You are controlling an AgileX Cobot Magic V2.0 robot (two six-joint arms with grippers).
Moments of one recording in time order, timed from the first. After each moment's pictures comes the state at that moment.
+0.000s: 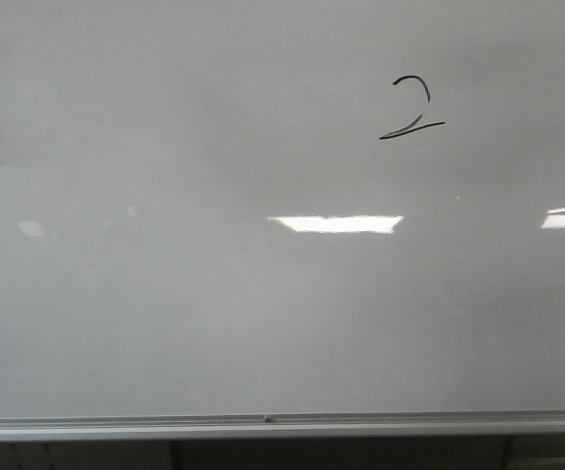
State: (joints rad) left arm -0.13 1.14 -0.77 0.03 0.34 -0.03; right arm 0.11 1.03 -1.00 0.17 1.05 -0.22
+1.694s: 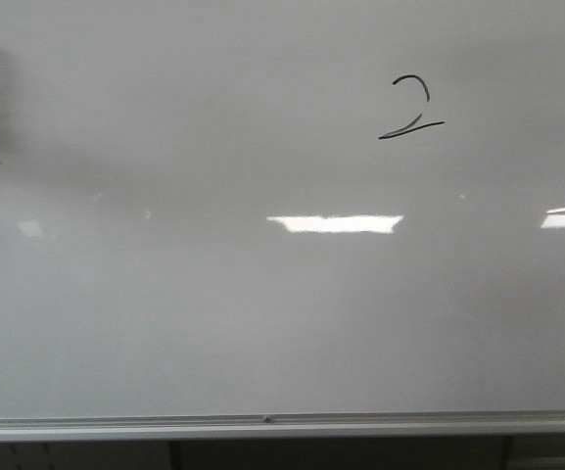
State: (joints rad) left arm -0.04 1.42 -0.89 0.03 0.24 -0.04; right arm 0.11 1.03 -1.00 0.13 1.06 -0.22
